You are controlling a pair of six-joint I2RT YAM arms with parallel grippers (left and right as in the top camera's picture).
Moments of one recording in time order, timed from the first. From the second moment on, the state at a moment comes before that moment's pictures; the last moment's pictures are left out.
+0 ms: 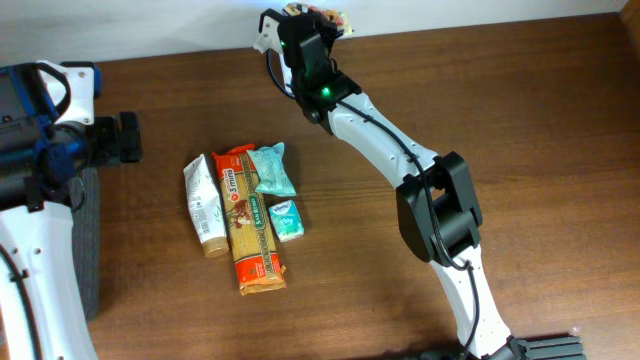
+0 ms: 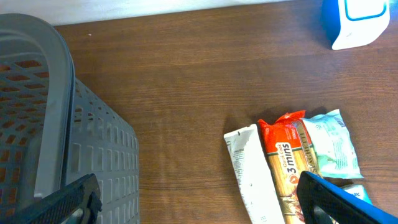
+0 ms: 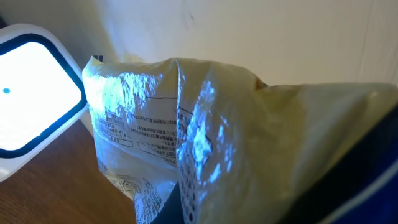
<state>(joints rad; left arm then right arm) 0.18 1.50 1.74 -1.07 0.07 0.22 0.48 2.36 2.07 0.01 0.64 -1.15</state>
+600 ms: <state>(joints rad) 0.18 1.50 1.74 -1.07 0.07 0.22 0.49 2.36 2.02 -0.03 0.64 -1.10</state>
